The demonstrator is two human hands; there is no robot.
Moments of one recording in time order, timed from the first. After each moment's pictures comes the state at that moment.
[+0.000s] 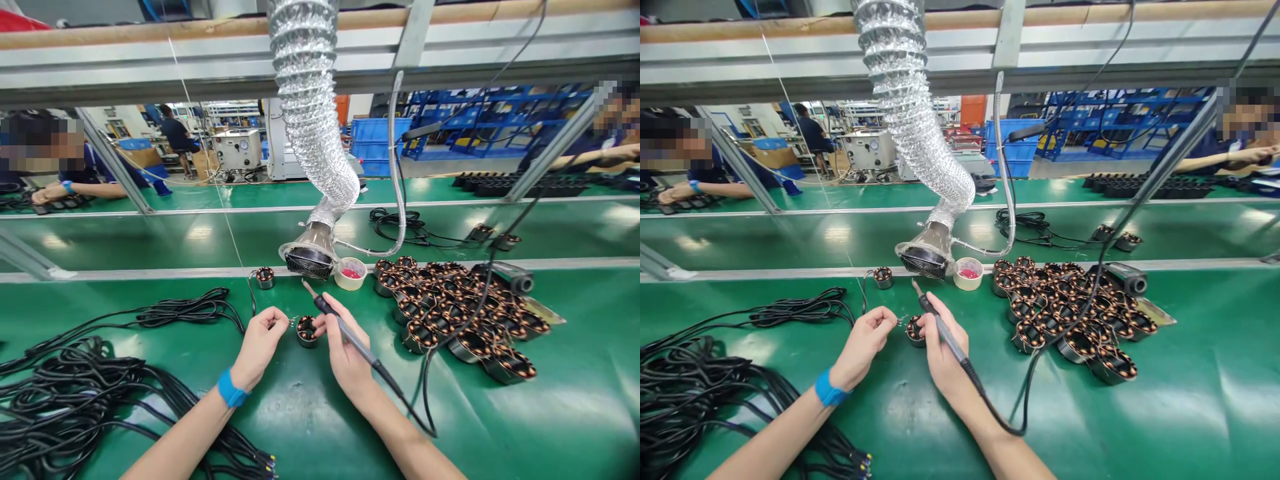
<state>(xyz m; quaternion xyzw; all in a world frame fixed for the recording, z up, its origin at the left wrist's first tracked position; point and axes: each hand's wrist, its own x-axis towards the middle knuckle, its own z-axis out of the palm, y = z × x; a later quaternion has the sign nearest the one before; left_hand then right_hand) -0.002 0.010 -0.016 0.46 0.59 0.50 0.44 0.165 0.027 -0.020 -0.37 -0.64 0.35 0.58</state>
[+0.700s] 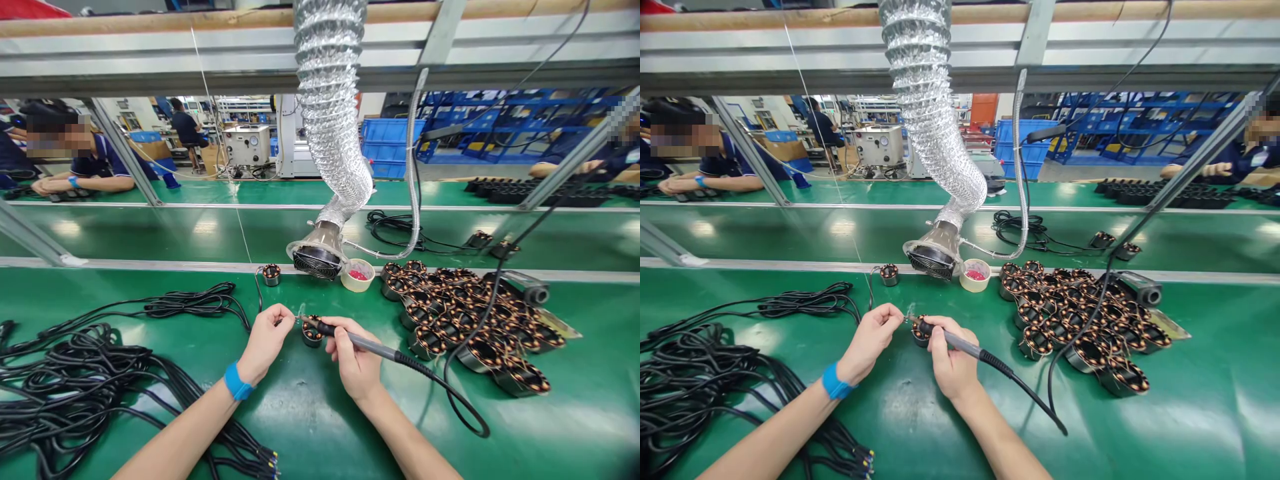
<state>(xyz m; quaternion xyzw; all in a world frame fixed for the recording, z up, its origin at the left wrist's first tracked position) -0.003 0.015 -0.024 0.45 0.59 0.52 0.44 0.172 0.023 -0.016 -0.37 -0.69 0.31 0.55</state>
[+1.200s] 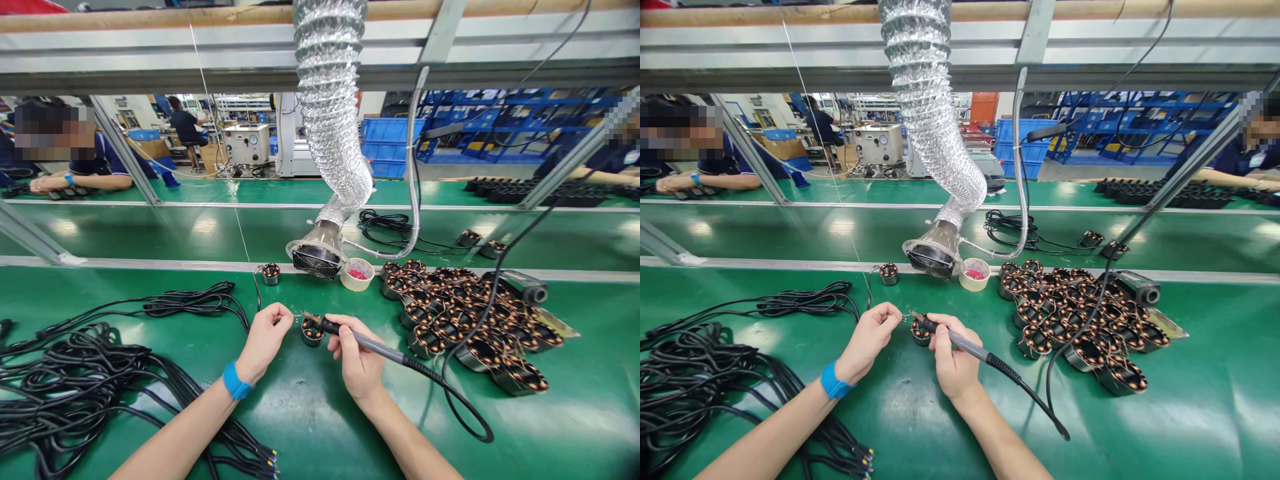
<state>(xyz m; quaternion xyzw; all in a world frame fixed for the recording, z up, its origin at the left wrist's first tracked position) -0.004 0.013 -0.021 0.45 0.59 0.52 0.43 0.173 0.022 -0.018 -0.37 -0.65 0.32 0.58</state>
